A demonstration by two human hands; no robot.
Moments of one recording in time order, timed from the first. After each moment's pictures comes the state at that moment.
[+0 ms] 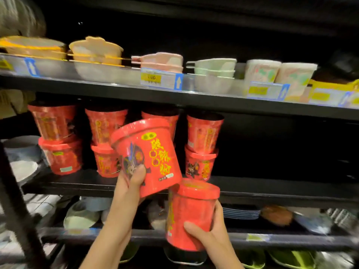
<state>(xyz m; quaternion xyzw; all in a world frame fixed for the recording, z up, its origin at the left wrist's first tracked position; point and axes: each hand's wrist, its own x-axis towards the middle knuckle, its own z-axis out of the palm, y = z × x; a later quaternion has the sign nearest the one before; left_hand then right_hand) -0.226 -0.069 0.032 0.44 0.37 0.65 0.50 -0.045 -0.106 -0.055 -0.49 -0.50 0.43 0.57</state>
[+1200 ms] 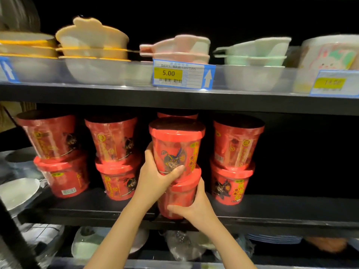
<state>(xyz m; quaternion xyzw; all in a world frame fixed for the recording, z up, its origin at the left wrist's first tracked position) -0.237 0.087 0.020 0.65 0.44 0.55 0.27 -0.100 0.065 -0.051 -0.52 -0.61 0.35 0.49</state>
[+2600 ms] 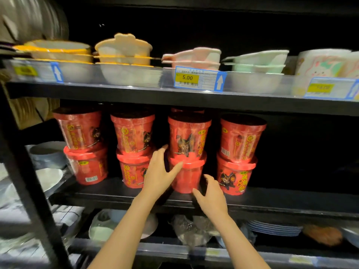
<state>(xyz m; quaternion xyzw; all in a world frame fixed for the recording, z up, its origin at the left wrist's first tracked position) -0.259 0.083 0.004 0.70 0.50 0.49 0.15 -0.102 0.047 -0.044 -0.69 -0.62 0.15 0.35</state>
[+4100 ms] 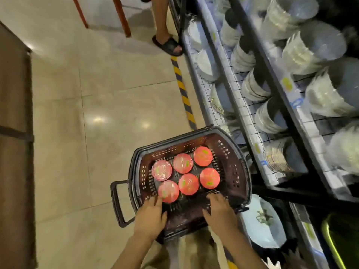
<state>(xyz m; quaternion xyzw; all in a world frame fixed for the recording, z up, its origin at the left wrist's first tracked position) -0.639 -0.295 -0.461 0.20 0.91 0.06 0.36 -0.568 -0.104 -0.437 -0.25 -0.90 0.19 -0.29</state>
